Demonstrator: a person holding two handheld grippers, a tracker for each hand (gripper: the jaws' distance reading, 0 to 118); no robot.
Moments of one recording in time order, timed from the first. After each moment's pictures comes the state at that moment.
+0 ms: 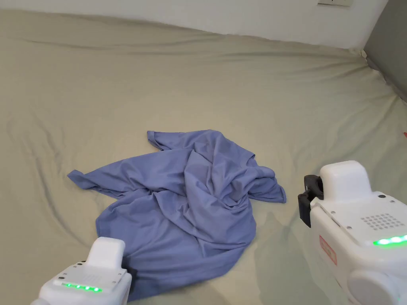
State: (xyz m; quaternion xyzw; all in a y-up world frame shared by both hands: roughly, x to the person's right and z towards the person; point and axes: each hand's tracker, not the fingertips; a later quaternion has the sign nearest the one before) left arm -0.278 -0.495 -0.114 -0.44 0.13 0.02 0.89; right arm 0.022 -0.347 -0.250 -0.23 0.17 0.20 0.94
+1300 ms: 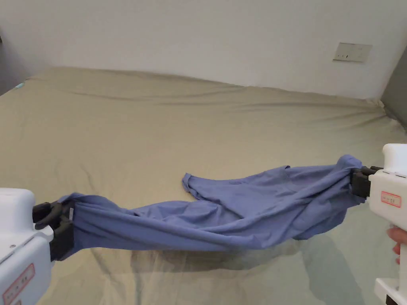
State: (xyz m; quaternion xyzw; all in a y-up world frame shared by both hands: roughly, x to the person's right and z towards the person) left arm -0.365 -0.275 -0.027 -0.18 0.18 0.05 0.97; right arm 0.068 -0.255 -0.326 -0.22 0.16 0.07 0.96
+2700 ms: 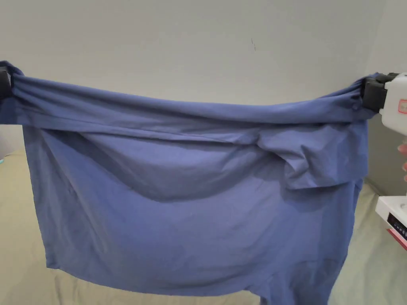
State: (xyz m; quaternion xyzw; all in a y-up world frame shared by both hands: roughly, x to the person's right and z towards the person) left arm -0.452 -0.031 -0.133 -0.01 0.21 0.01 0.98; right arm 0.070 -0.023 -0.312 -0.01 0.13 0.06 0.99
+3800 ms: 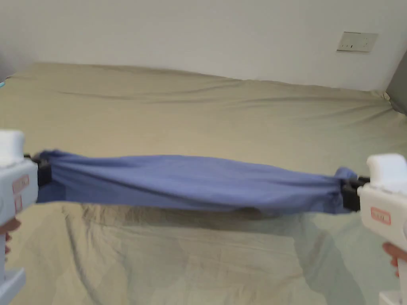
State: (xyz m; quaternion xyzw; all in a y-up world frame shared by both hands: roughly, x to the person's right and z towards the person) left arm -0.509 -0.326 -0.202 -0.27 0.22 0.04 0.93; right arm 0.022 -0.326 -0.387 -0.30 0.18 0.14 0.93
